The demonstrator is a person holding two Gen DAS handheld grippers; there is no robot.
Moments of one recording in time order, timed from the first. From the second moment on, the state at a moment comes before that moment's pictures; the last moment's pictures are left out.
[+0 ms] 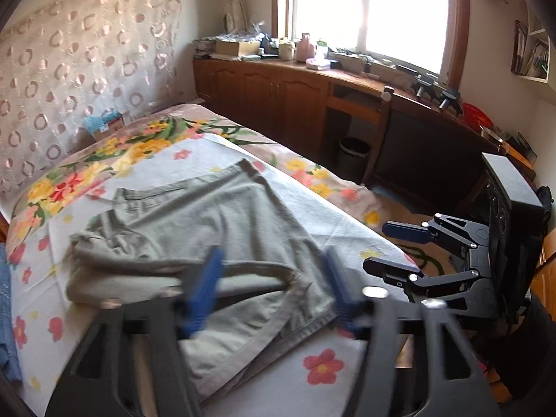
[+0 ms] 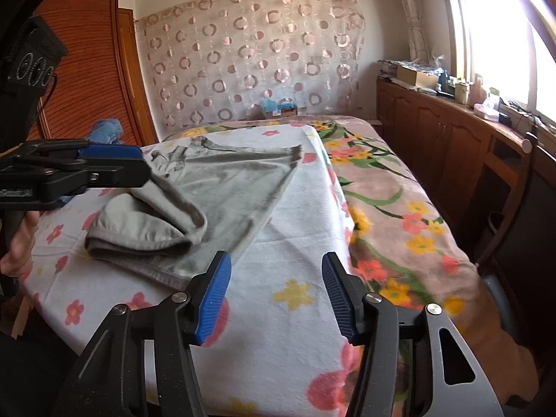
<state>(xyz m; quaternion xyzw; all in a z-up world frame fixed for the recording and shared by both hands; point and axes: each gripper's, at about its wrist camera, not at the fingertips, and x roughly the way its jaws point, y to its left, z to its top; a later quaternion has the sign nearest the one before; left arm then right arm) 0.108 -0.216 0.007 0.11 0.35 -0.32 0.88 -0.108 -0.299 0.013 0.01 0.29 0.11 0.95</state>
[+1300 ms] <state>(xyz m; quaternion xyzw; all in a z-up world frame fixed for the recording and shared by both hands) 0.112 -0.102 -0.062 0.06 0.39 -0.21 0.90 -0.078 -0.300 0.034 0.00 0.28 0.18 0.94</state>
